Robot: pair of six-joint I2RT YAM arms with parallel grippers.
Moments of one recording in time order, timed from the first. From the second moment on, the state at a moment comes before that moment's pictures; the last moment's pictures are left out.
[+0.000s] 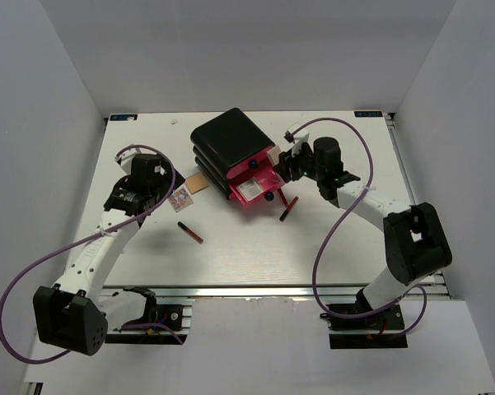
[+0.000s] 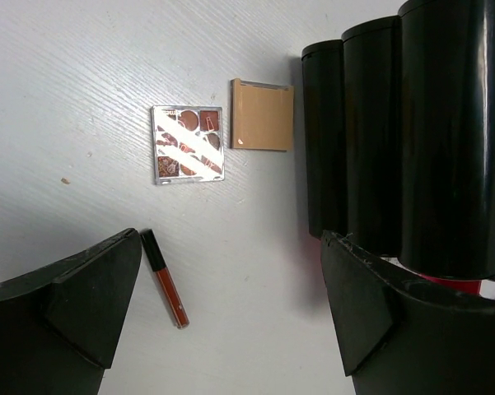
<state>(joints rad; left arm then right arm) -0.24 1.14 0.96 -0.54 -0.30 -0.83 0.42 1.59 0.98 0.26 -0.36 -0.16</state>
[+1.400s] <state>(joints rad) -0.24 1.11 0.95 -0.54 -0.30 -0.83 0.47 1.61 1.00 0.23 -0.33 -0.14</state>
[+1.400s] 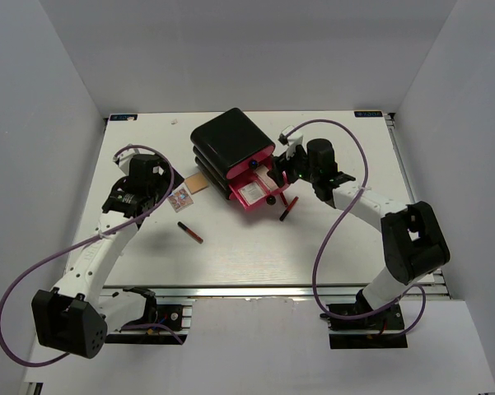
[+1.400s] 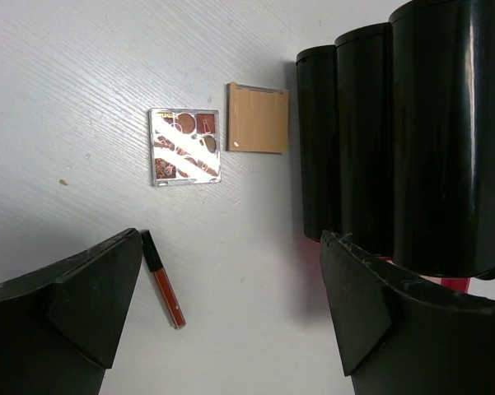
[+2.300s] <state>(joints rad) -0.18 1.86 1.29 -0.70 -0.17 -0.65 0.37 1.18 0.79 0.13 -0.53 -0.27</state>
